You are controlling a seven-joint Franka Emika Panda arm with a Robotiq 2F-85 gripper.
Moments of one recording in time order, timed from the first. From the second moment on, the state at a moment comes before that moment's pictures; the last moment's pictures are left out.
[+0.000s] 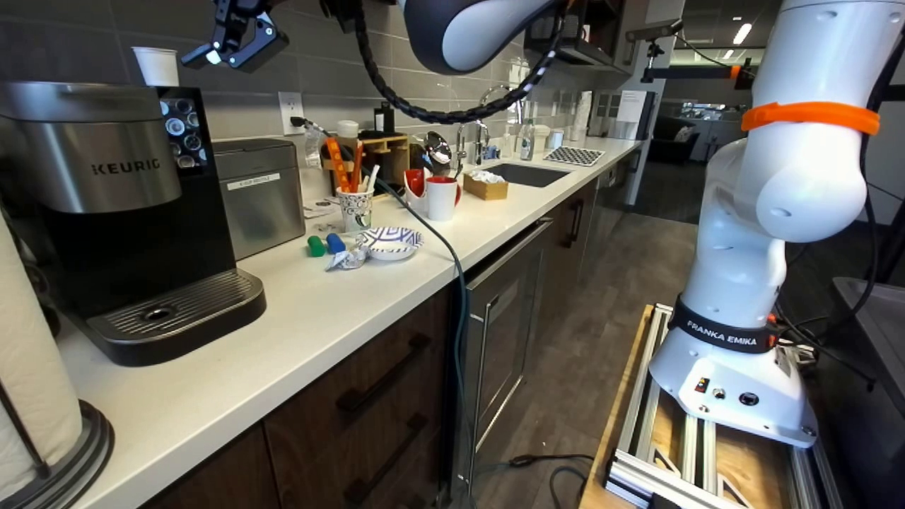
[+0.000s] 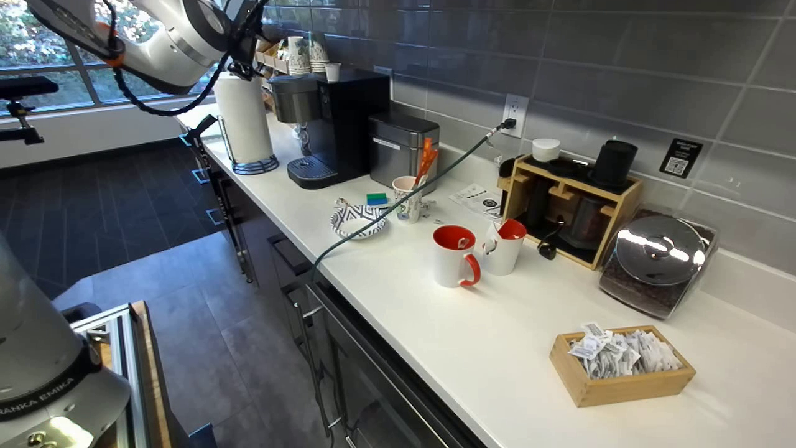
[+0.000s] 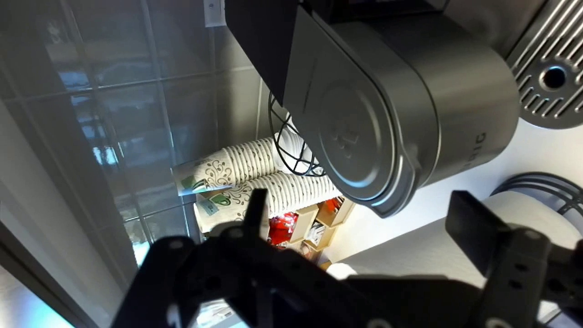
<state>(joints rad) 0.25 -0.05 0.32 -2.09 -0.76 3.17 -0.71</state>
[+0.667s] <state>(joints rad) 0.26 0.07 0.31 -1.99 -0.98 3.18 -0.52</state>
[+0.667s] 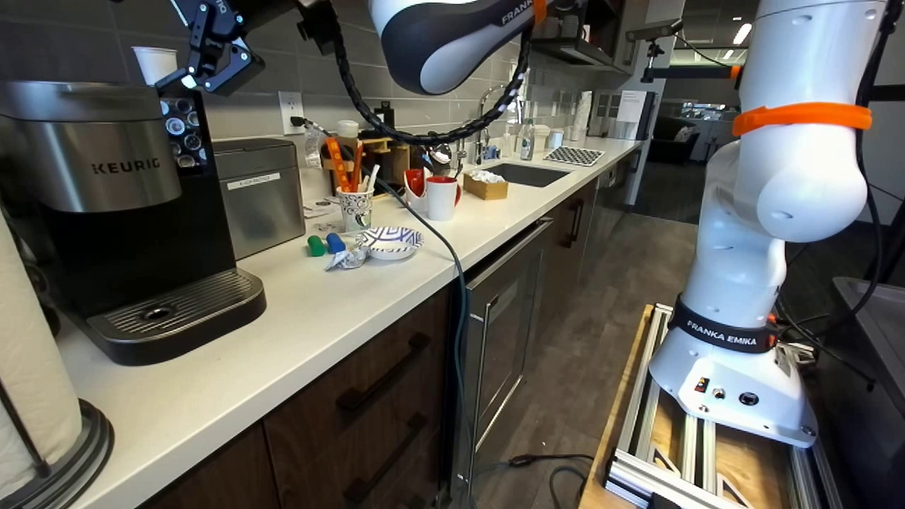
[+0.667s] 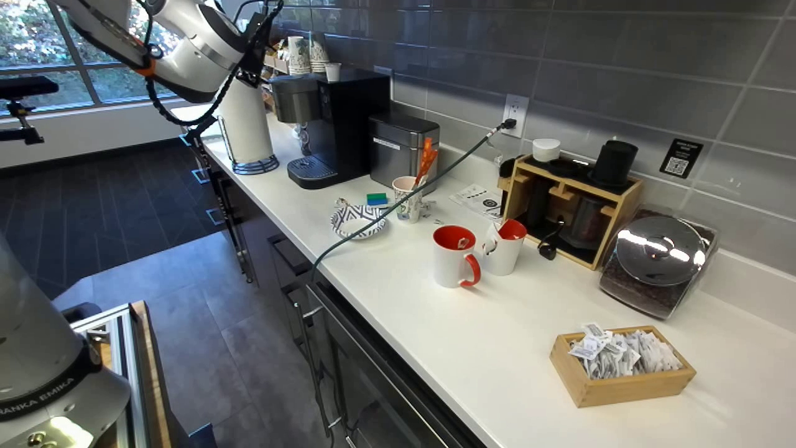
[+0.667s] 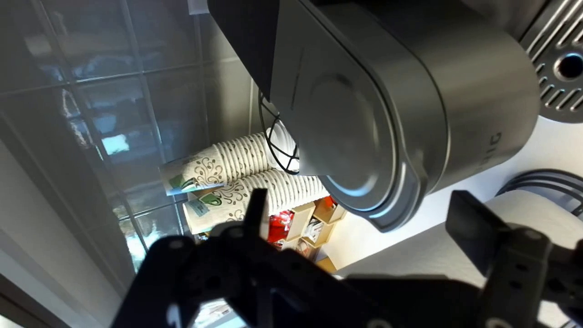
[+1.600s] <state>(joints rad) 0.32 0.14 0.23 -1.84 -1.29 3.21 -0.14</state>
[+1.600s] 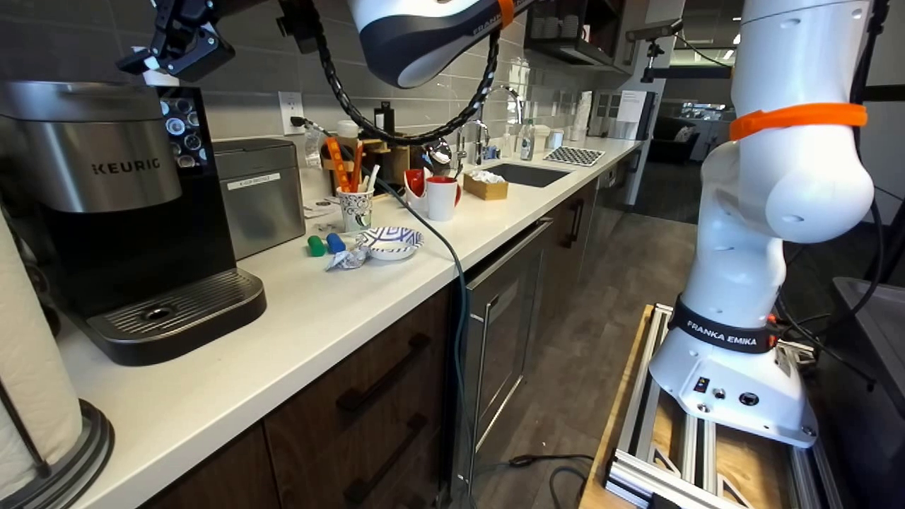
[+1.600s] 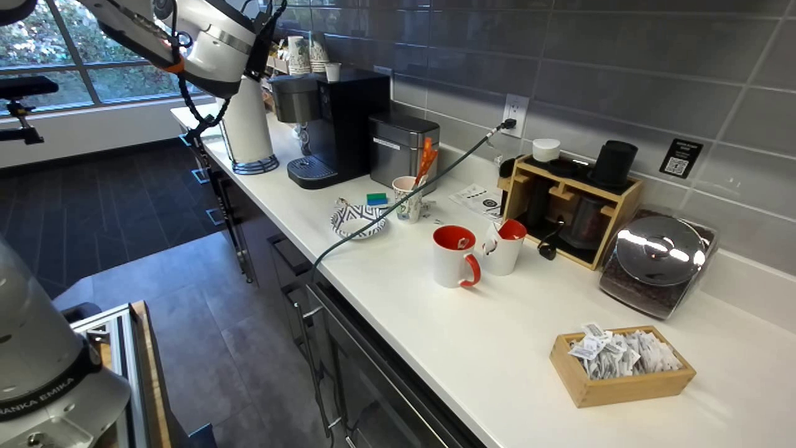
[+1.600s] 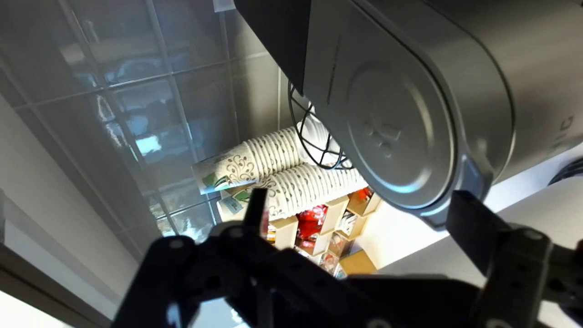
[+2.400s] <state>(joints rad) 0.32 0.14 0.27 -1.98 -1.24 3.28 -0.12</state>
